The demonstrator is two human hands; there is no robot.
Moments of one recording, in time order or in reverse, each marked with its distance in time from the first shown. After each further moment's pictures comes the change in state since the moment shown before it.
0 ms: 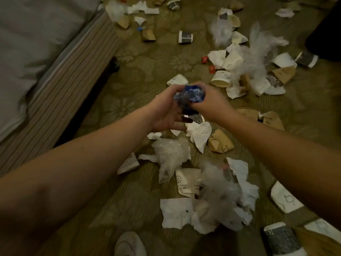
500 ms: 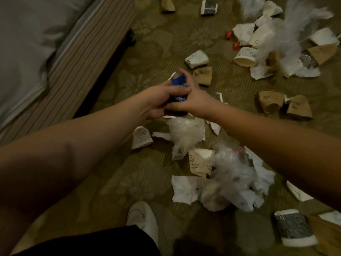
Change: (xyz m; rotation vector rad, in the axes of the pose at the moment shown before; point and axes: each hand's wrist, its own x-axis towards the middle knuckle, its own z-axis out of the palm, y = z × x) left_hand -0.035 -0.035 -0.036 -0.124 0.105 0.088; right_hand -0.002 -0.003 0.091 0.127 -0.339 0.056
